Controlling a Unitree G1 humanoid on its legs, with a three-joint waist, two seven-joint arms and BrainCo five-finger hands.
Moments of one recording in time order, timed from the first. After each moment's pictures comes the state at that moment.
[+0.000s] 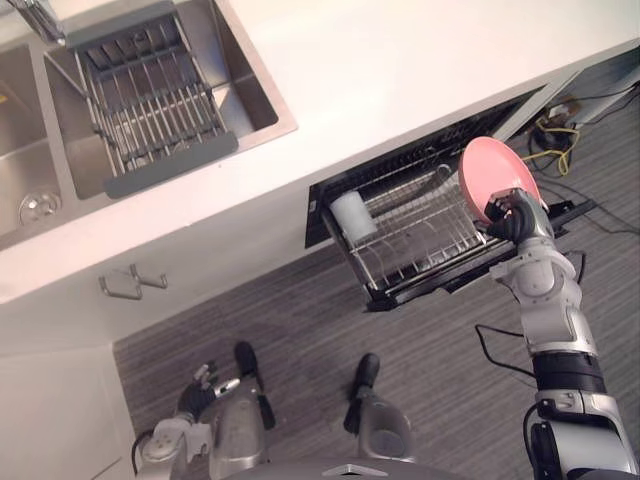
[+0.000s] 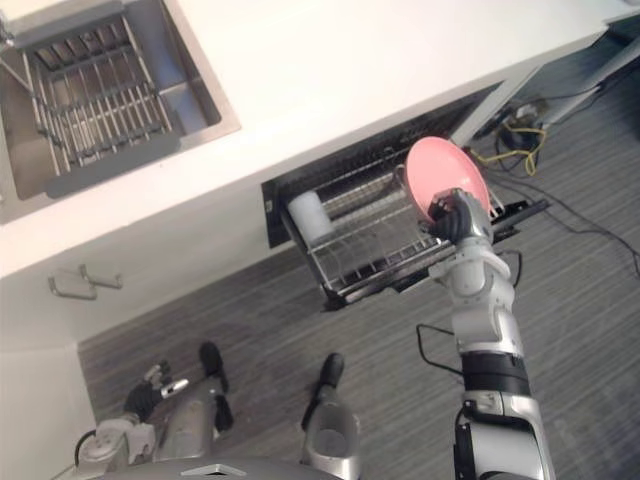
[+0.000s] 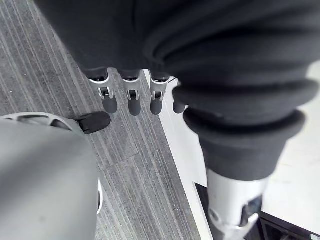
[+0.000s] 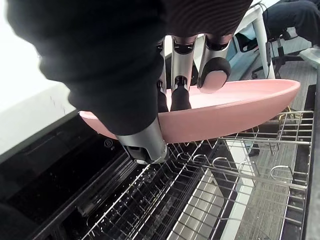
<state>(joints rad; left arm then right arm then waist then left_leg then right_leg) 0.12 0.17 0.01 0.83 -0.20 -0.25 -0.18 -0.37 -0.57 -0.18 0.26 -0.54 0.02 -0.04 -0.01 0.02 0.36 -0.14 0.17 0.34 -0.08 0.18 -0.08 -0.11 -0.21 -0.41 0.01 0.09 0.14</state>
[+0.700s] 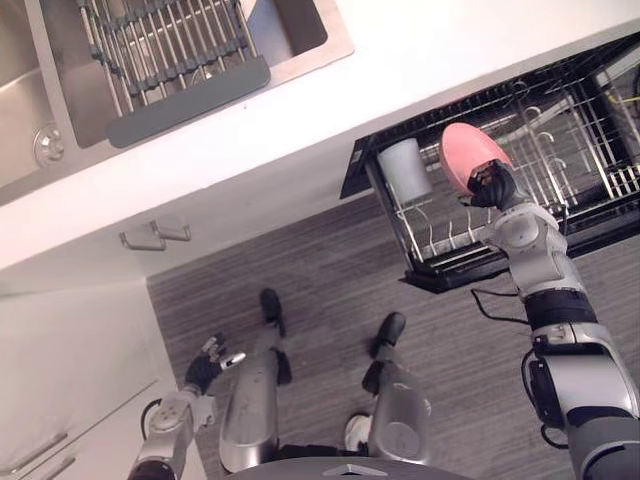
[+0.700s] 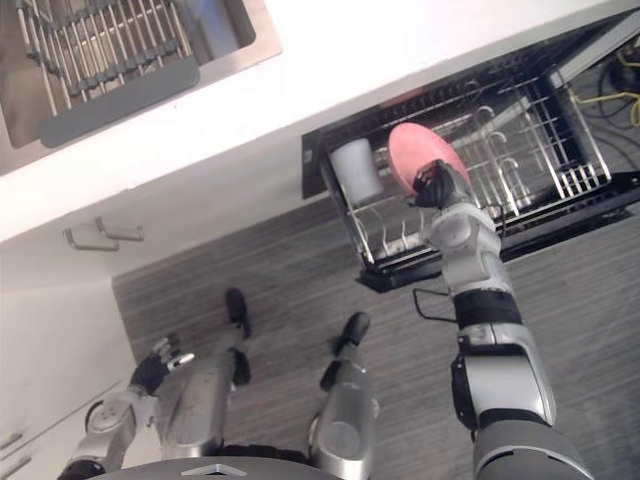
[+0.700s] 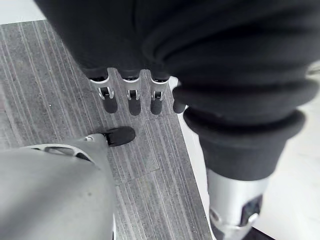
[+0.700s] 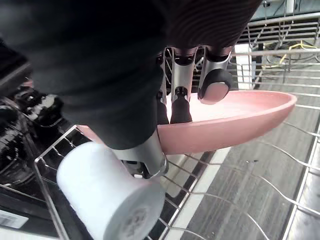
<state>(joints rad) 0.03 0.18 -0.05 0.79 -0.27 -0.22 -0.20 -0.72 -0.67 0.03 0.64 -0.46 0.08 0.01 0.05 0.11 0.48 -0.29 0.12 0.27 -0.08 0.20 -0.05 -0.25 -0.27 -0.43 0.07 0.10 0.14</state>
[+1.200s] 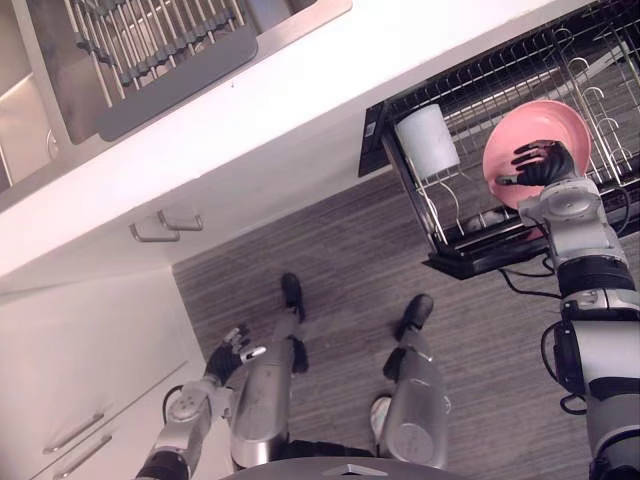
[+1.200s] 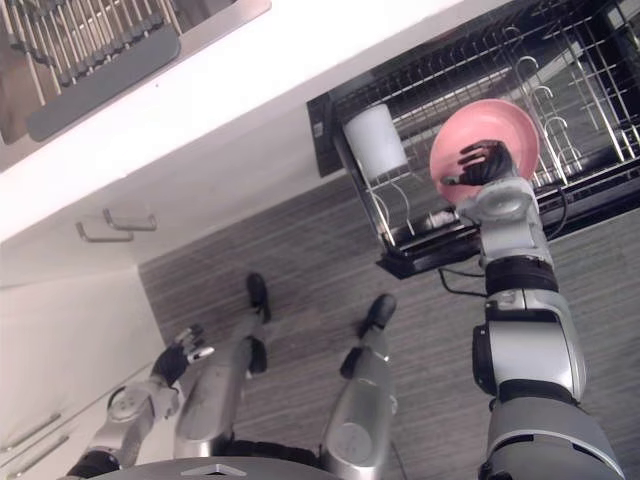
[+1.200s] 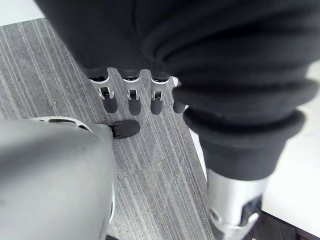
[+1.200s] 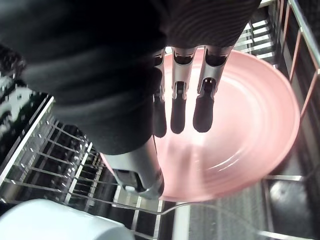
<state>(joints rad) 0.01 0.15 -0.16 0.76 -0.33 -0.22 -0.21 -0.87 -0.75 -0.04 0.80 -0.01 0.20 -0.03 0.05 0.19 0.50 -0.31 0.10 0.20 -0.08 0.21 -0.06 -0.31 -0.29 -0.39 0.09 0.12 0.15</state>
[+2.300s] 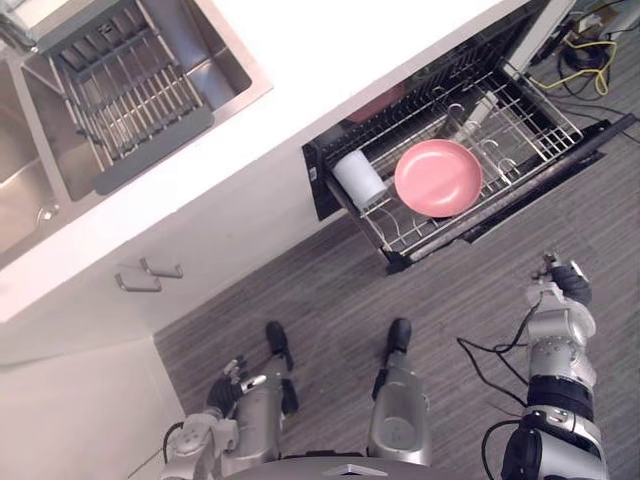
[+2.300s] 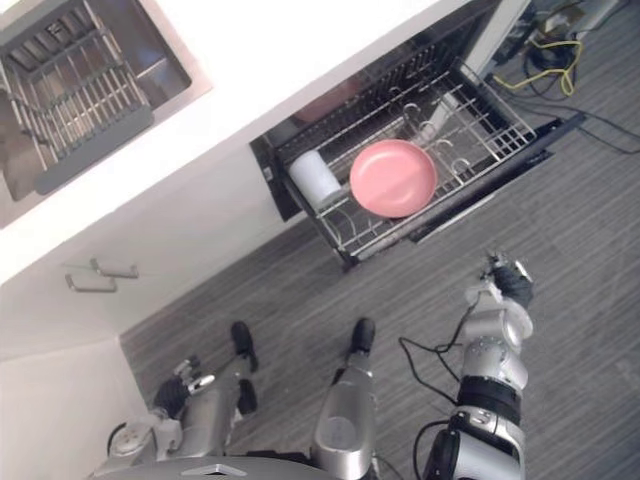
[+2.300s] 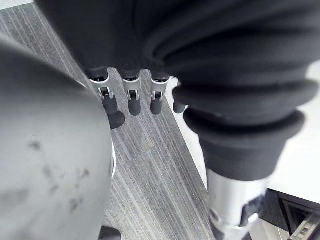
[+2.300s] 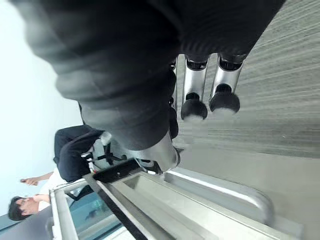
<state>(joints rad) 0.09 0.12 -0.15 0.89 -0.31 -0.28 -0.17 -0.31 -0.40 -0.53 0.46 0.87 0.07 -0.25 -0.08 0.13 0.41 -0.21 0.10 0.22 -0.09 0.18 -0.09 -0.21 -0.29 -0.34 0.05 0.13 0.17</state>
